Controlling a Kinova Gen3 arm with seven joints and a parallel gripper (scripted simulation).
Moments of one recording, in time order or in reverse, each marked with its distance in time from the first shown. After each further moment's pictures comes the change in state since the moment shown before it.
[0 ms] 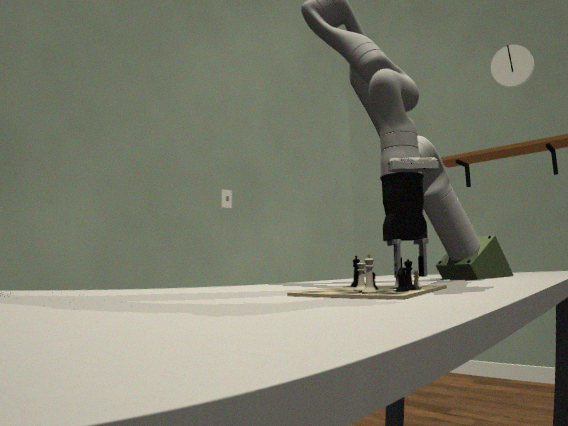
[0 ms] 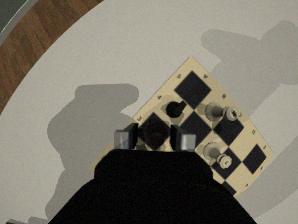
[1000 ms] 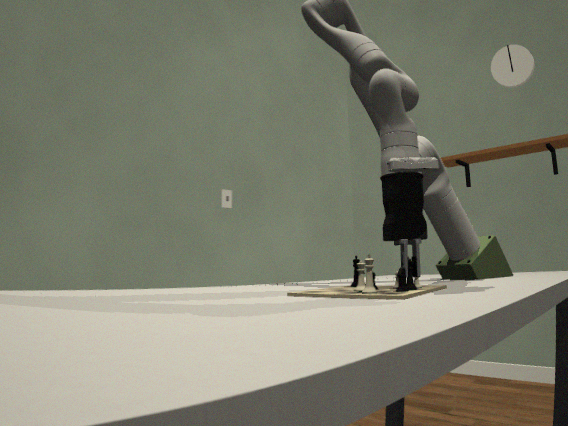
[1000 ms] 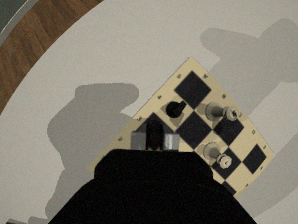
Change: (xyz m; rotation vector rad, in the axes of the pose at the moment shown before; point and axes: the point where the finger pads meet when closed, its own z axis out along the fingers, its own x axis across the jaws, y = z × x) arm 0.000 0.000 0.000 0.000 0.000 0.000
